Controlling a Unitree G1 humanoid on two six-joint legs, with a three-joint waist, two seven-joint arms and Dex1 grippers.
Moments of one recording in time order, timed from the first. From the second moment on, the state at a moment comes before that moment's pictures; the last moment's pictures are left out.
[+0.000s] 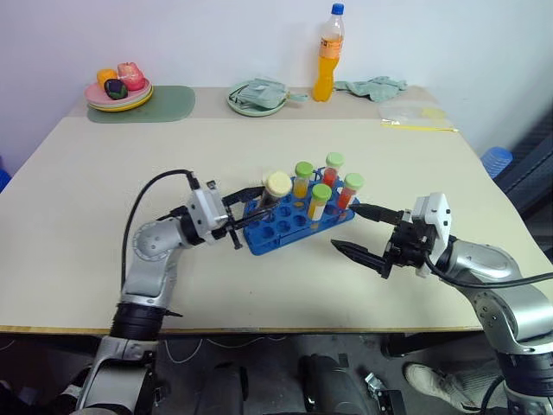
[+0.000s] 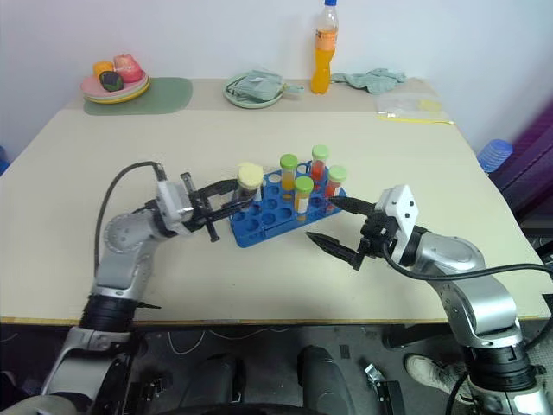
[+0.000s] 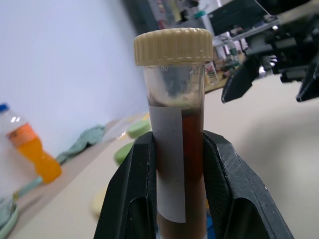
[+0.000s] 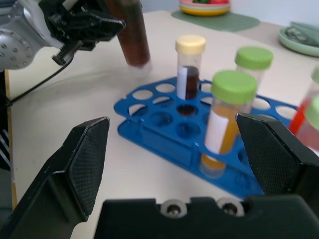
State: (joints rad) left arm -0.43 0.33 -0.05 0.16 -0.23 -0.42 -1.02; right arm -0.12 -0.68 -0.13 -0.38 0.56 0.43 0.87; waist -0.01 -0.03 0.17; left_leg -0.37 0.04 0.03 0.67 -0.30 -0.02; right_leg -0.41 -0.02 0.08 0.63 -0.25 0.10
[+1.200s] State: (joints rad) left arm -0.46 0.18 -0.14 0.42 -0.26 -0.42 -0.88; right arm -0.06 -0.72 -0.21 -0.47 0.57 0.48 0.81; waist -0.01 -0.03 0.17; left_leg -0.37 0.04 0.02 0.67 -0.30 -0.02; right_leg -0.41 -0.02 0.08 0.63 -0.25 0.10
